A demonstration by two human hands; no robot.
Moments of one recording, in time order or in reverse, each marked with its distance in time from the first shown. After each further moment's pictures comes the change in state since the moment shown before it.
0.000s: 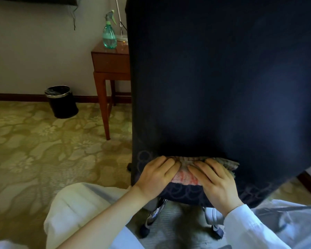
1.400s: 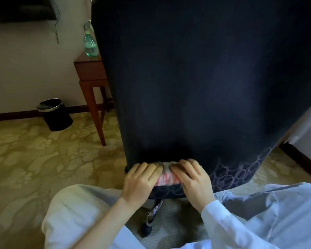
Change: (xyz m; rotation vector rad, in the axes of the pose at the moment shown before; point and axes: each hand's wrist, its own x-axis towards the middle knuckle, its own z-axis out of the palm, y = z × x) left_hand -0.010 0.035 -0.016 0.170 -0.093 -0.078; right_hand -0.028 -0.023 0.000 0.161 -0.010 0.203
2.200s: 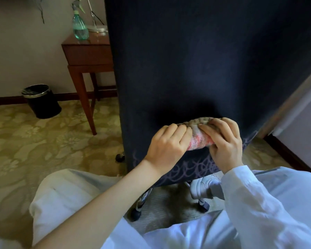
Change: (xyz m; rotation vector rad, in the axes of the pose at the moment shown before) left_hand 0.104 0.056 -0.016 0.037 0.253 0.079; right_hand 0.041 0.075 -0.073 -0.140 0.215 0.008
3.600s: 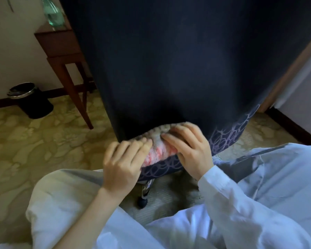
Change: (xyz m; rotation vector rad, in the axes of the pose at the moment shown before) left_hand -0.080 -0.031 -0.039 0.017 -0.125 -0.076; right_hand -0.027 -0.073 0.024 0.197 -0.087 0.035
